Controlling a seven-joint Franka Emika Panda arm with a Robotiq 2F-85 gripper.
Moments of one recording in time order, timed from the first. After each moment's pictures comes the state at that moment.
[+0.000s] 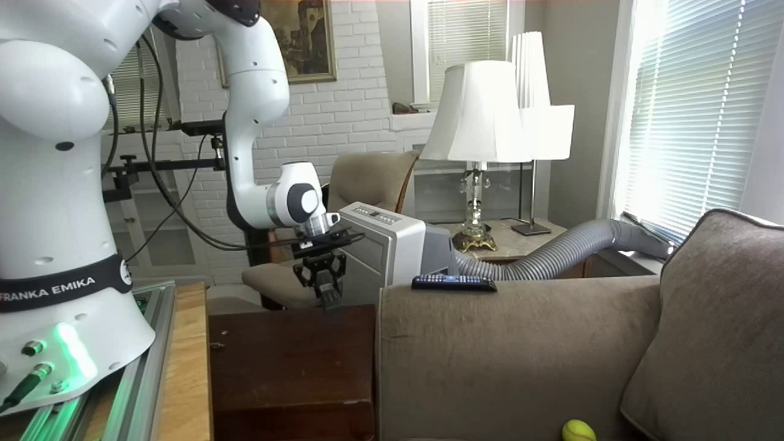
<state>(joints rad) 0.61 0.68 -0.14 -2.42 -0.36 3.23 -0.54</state>
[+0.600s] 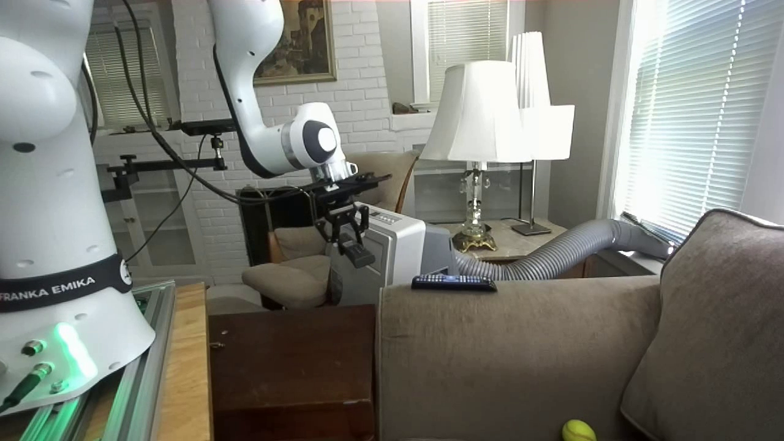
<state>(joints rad) 0.31 0.32 0.01 -2.48 -0.52 2.93 -0.69</state>
